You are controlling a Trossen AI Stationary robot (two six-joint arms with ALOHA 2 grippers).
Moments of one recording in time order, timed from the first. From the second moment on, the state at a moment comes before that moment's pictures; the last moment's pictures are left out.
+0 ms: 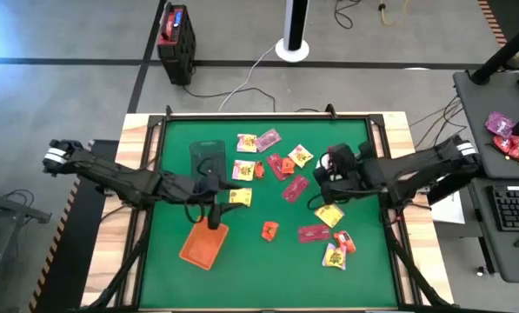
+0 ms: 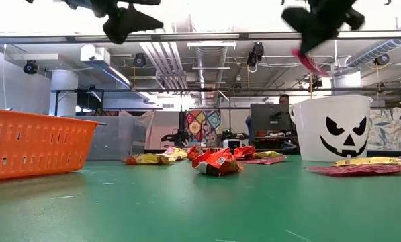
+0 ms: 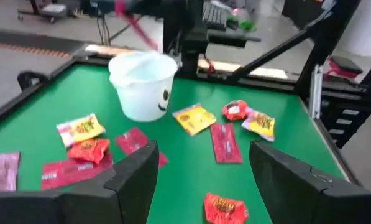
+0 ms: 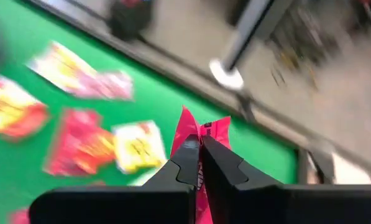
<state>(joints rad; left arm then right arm) -0.26 1.11 0.70 0.12 -0.32 -0.22 0.20 1.35 1.17 -1.36 0.96 1.23</state>
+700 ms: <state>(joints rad) -0.27 1.12 0.70 0.11 -0.32 -0.20 0.21 1.39 1.15 -1.08 0.71 0.96</state>
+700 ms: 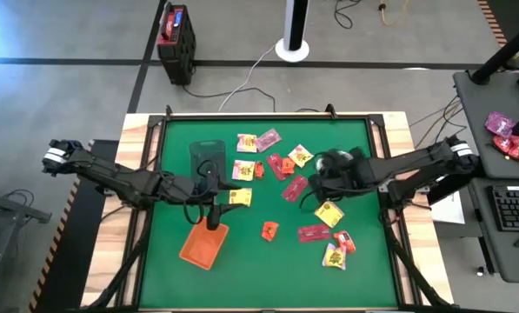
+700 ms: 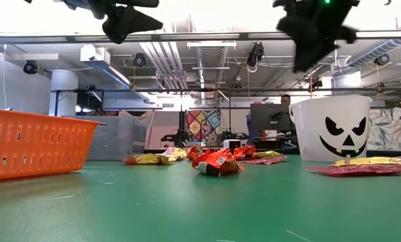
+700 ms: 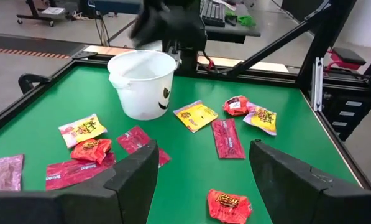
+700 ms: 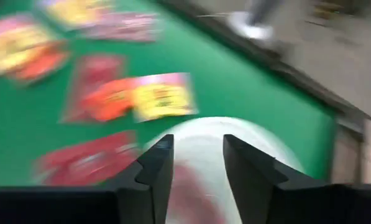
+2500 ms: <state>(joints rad) -0.27 1.00 0.89 -0.08 -0.33 -0.07 0.11 1.94 1.13 0.57 0.22 0.00</state>
